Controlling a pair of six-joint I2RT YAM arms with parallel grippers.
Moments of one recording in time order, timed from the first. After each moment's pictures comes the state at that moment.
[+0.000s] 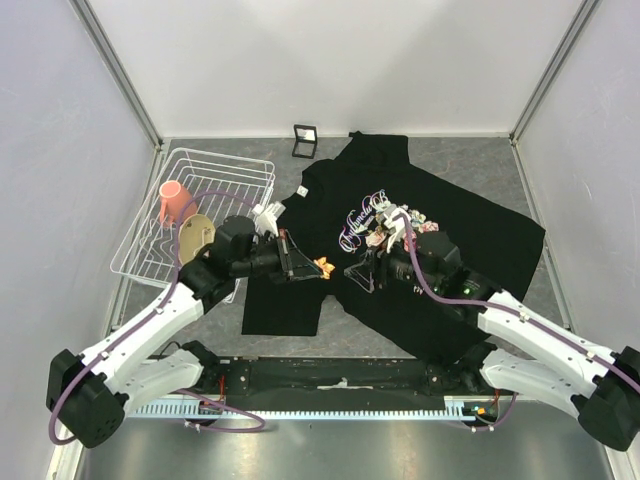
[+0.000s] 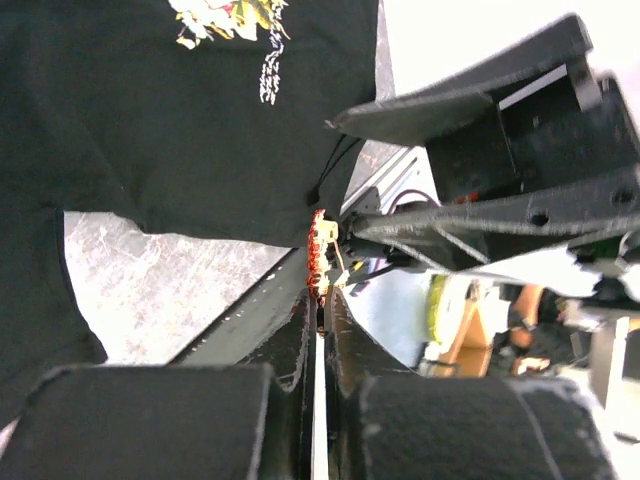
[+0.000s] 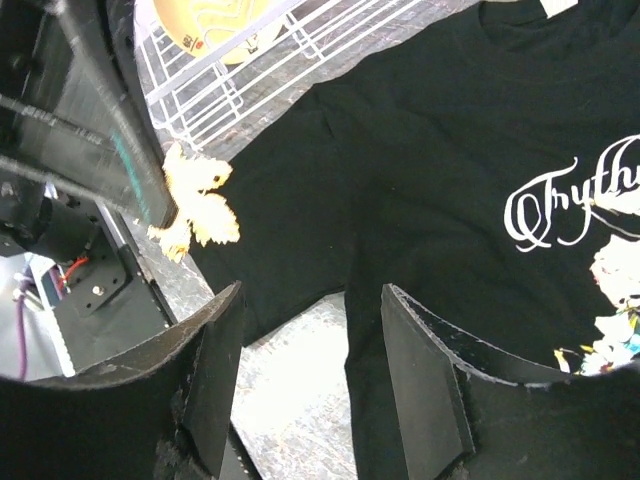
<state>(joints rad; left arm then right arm) -0.63 0.98 0.72 -0.18 0.50 -0.88 0.74 0.94 0.63 0.01 -0.26 0.31</state>
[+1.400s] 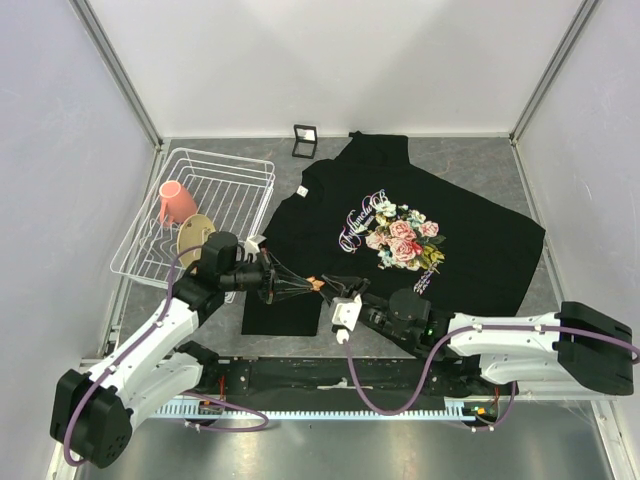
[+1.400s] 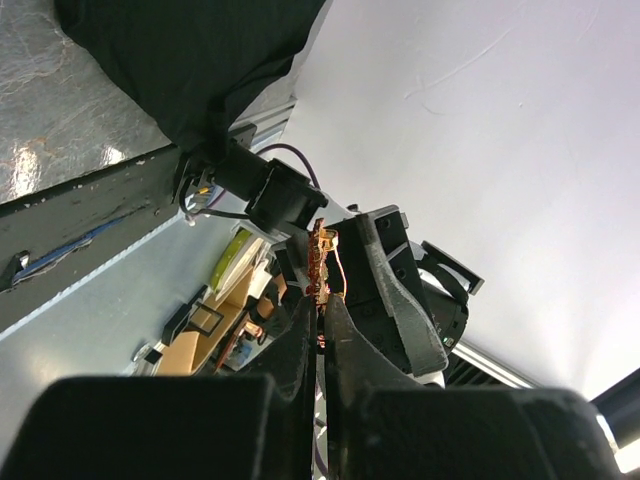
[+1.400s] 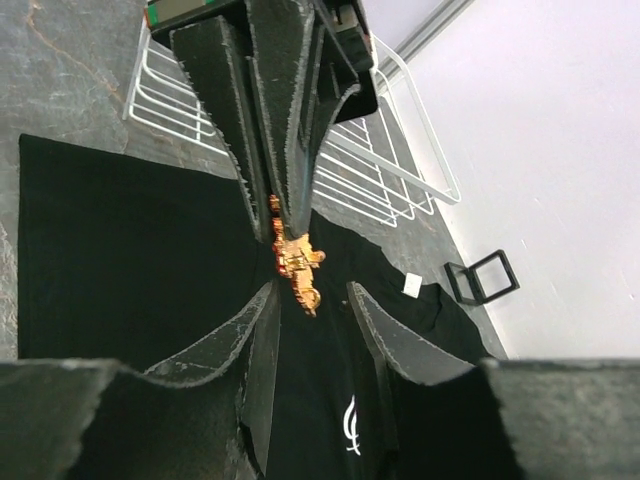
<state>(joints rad) -0.44 0.88 0.51 -0.16 0.80 -1.54 1.23 1.13 0.38 0.75 0.10 -0.70</state>
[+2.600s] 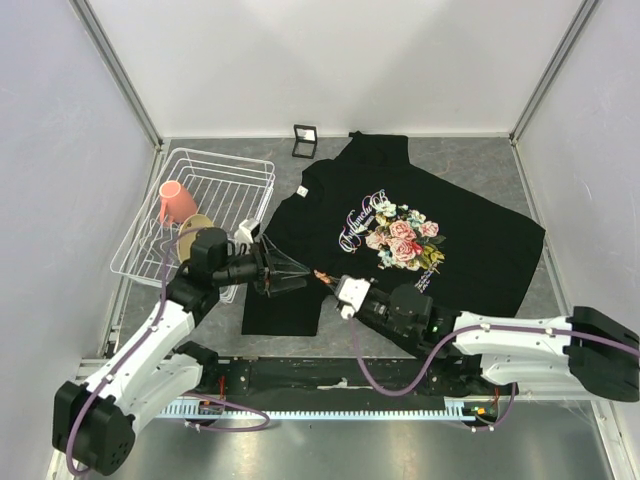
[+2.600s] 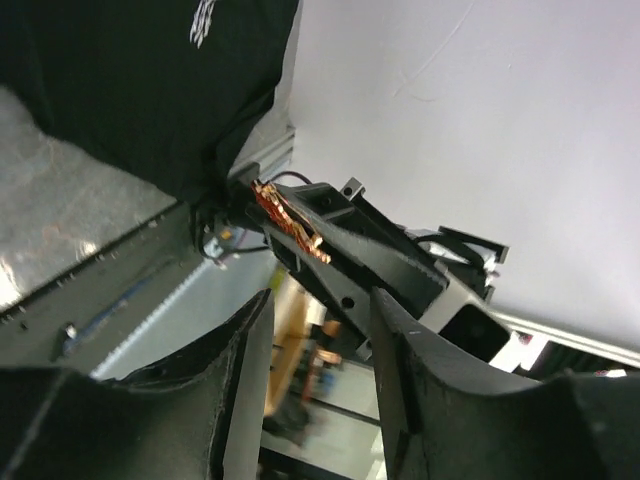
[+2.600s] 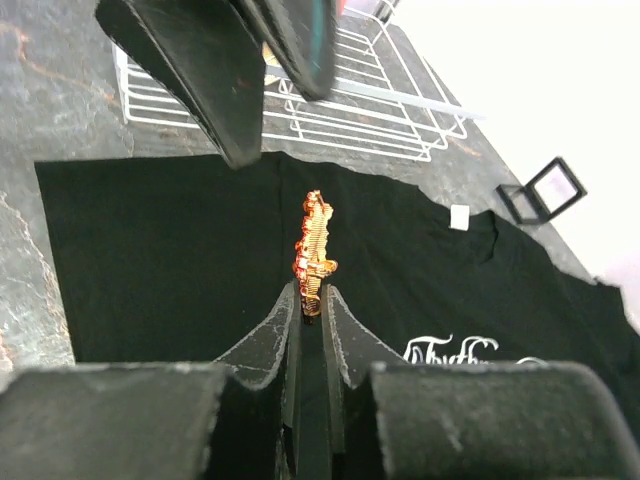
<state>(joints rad) -0.39 0.85 0.51 -0.07 0.81 -1.40 1.20 1.11 0.40 0.65 0.17 -0.47</state>
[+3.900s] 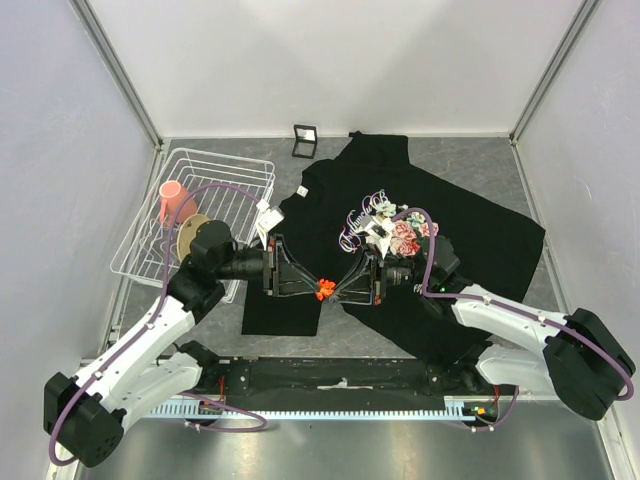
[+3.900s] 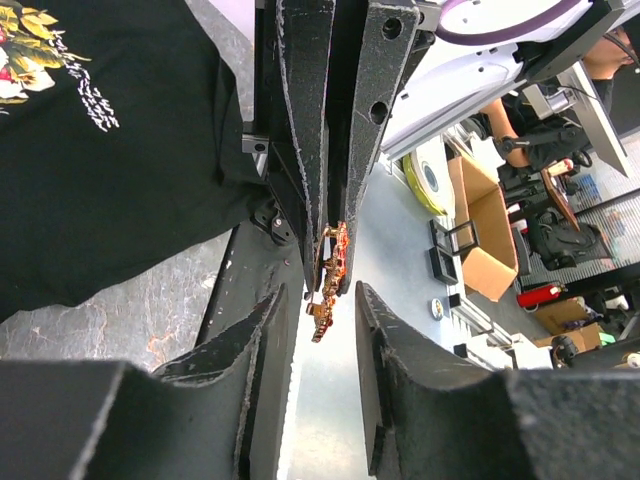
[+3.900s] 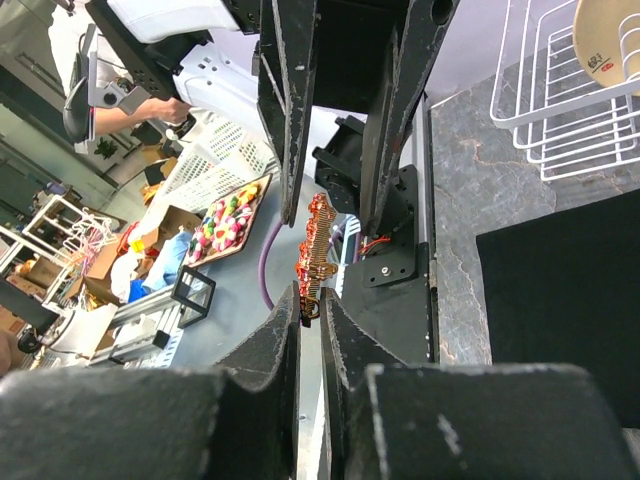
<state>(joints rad) -0.54 0.87 0.64 0.08 0.98 -0.64 0.72 1.16 0.49 0.84 -0.96 0.77</state>
